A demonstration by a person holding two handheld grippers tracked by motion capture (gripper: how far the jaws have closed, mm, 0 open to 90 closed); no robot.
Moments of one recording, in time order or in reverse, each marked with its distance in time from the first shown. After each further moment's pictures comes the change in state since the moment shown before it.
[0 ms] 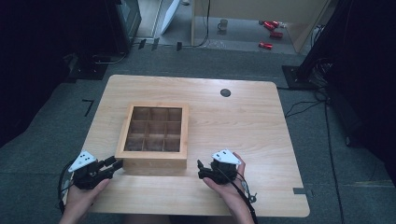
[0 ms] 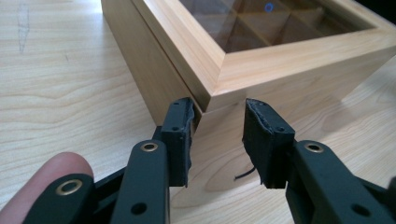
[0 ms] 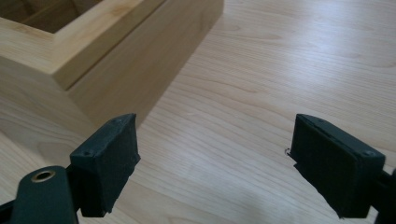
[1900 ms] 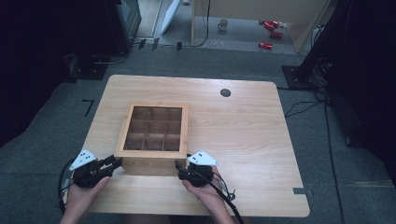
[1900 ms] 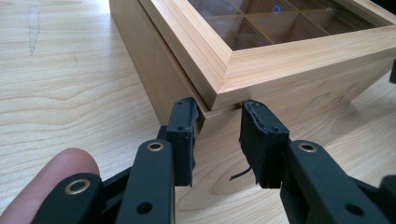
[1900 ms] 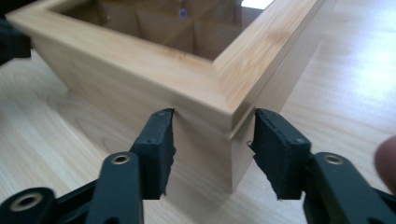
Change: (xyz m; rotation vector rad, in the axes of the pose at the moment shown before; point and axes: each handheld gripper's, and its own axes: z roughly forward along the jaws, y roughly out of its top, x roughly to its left) left arm 0.000 0.004 0.000 -0.001 0.027 -0.002; right arm 0.058 0.008 0.020 -0.052 0.202 -0.013
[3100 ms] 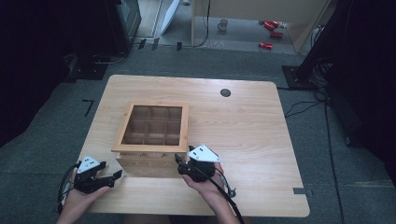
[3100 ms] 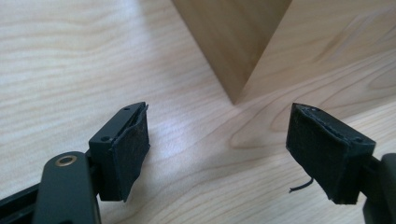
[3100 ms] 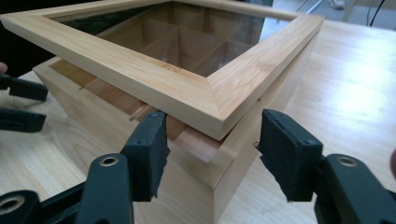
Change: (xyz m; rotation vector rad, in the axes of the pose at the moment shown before) left arm 0.018 -0.033 0.015 0.169 0.108 0.049; right arm 0.003 0.028 -0.015 -0.066 -0.033 -0.070
